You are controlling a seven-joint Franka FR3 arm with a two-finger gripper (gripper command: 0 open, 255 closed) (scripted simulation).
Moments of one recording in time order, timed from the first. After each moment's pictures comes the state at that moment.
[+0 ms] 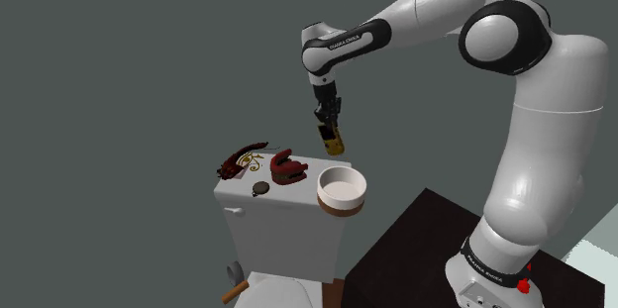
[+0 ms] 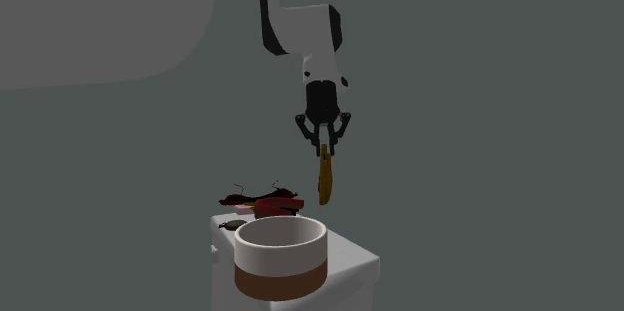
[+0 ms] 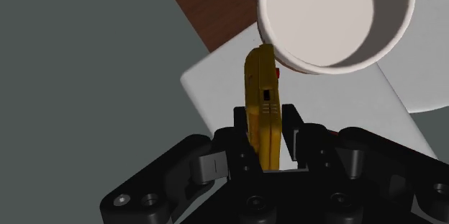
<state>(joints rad) -0.15 0.26 0.16 -1.77 -0.12 1.78 -0.08</state>
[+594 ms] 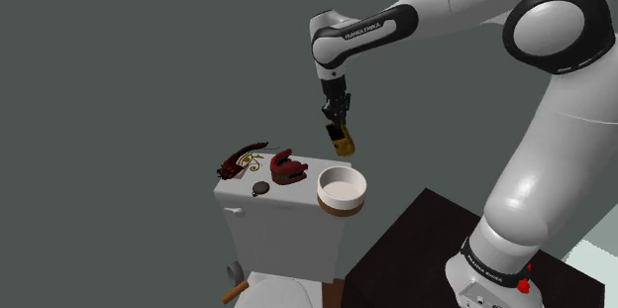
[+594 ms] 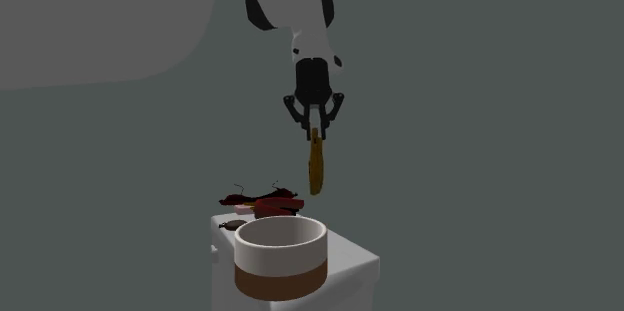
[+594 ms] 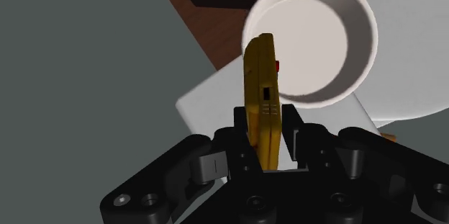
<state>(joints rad) -0.14 0.06 0.17 -1.93 -0.09 1.77 -0.06</state>
